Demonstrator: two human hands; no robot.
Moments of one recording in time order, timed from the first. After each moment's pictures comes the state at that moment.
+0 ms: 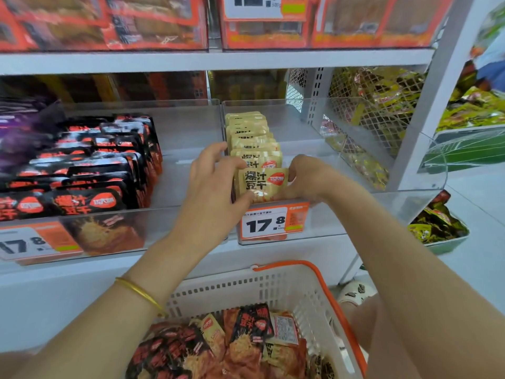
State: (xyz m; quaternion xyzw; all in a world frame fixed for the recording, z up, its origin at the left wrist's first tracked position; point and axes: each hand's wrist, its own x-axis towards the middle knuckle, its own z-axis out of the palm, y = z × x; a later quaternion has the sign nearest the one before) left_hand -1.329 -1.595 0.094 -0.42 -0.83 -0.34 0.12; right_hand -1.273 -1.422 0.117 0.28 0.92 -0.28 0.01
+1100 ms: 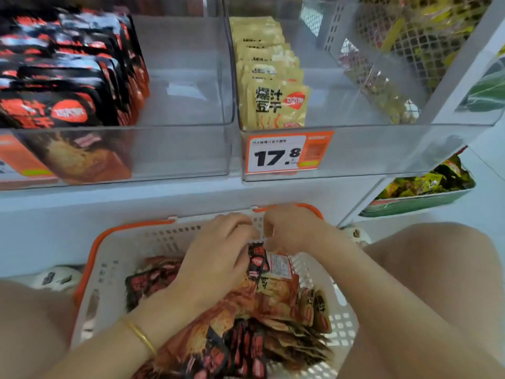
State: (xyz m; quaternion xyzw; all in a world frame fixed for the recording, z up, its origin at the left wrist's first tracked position) left_hand -1.272 -1.653 -0.044 -0.52 -0.81 -0.26 0.01; right_hand -1.225 -1.497 -0.001 0.15 0.95 -0.14 0.24
